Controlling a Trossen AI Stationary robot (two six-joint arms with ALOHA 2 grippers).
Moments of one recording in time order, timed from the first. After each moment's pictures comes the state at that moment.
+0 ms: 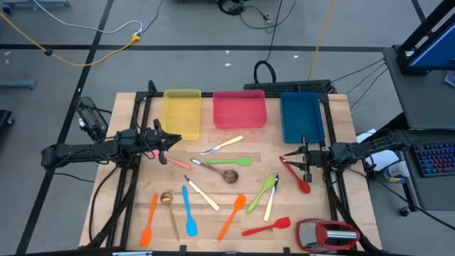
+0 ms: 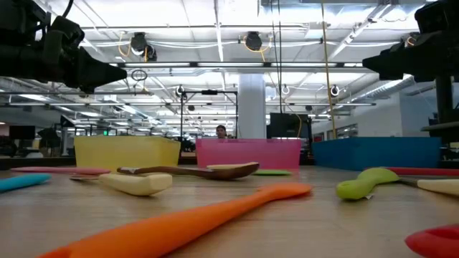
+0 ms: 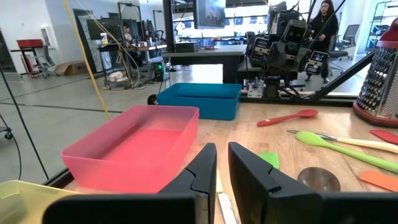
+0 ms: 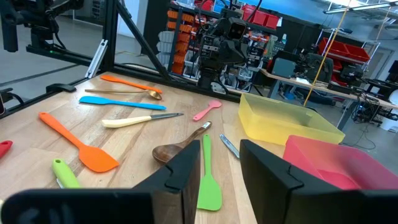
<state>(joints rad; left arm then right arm) 0.16 0.25 0.01 0.24 -0.08 0.04 0.27 0.14 0.01 0.10 0.26 -0.22</state>
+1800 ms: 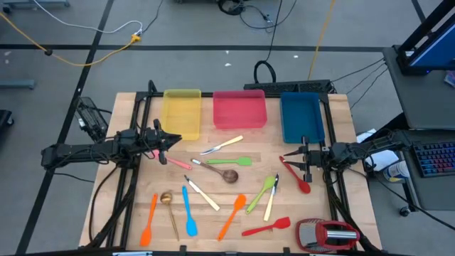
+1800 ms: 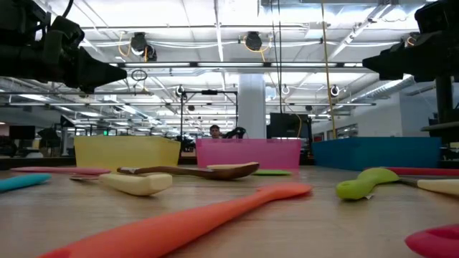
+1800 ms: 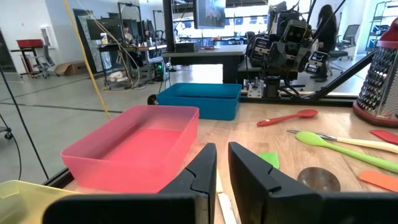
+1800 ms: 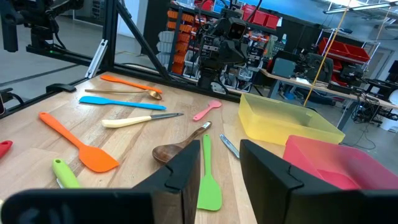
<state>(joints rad) 0.16 0.25 0.01 0.24 -0.08 0.04 0.27 0.14 0.01 0.10 0.26 -0.22</state>
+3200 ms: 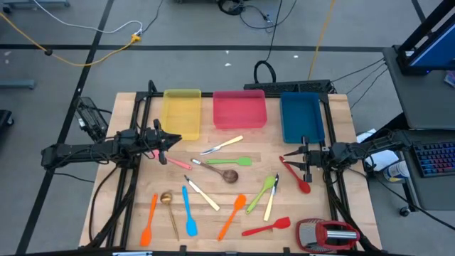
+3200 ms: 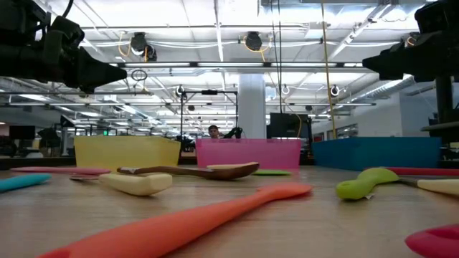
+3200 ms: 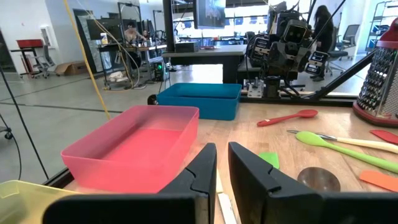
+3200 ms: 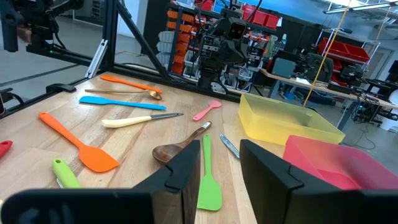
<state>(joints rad) 0.16 0.25 0.01 0.24 -0.08 0.04 0.27 0.14 0.01 0.10 0.26 -0.22</state>
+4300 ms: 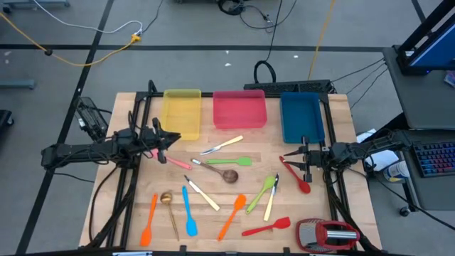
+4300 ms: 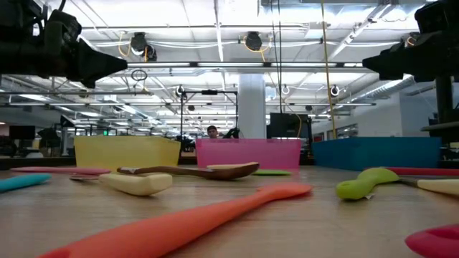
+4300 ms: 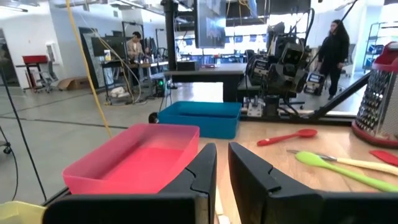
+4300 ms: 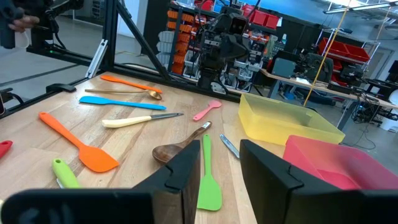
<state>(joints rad) 0.16 0.25 0.01 0.32 -0.08 0.05 0.27 0.14 0.01 0.10 0.26 -0.22</state>
